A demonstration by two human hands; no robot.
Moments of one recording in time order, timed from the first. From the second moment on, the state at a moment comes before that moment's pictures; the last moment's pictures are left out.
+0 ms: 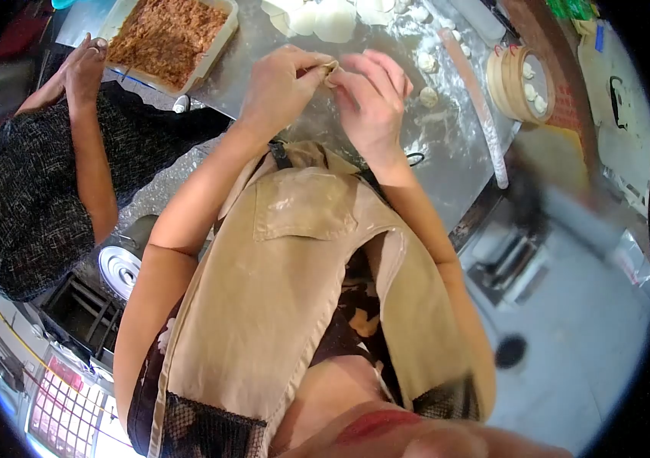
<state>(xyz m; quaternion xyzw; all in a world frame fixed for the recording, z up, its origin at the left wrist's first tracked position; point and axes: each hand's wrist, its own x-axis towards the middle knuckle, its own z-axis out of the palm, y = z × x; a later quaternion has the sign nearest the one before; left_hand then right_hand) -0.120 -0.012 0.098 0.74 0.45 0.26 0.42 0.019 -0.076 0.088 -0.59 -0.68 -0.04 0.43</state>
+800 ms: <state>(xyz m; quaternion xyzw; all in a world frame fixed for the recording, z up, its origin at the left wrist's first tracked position) -0.129 0.000 0.084 0.47 0.47 0.28 0.69 0.014 -0.077 0.094 -0.58 -0.64 0.01 0.50</state>
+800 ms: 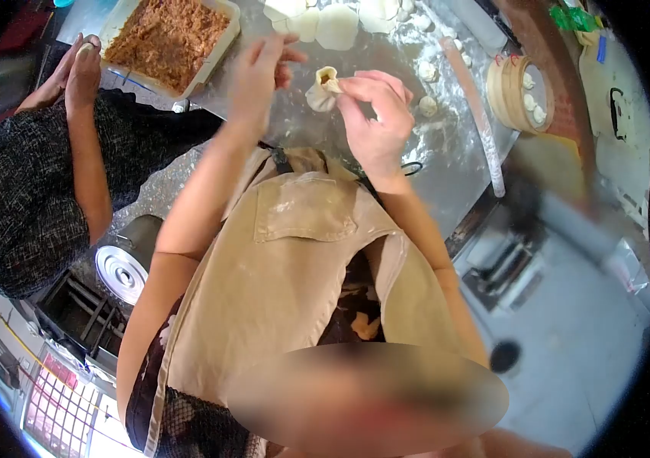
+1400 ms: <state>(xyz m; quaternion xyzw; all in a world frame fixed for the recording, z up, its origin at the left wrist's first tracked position) -0.112 -0.019 0.076 0.18 0.37 0.24 0.88 0.015 -0.071 0.099 -0.61 -0.69 0.02 0.39</state>
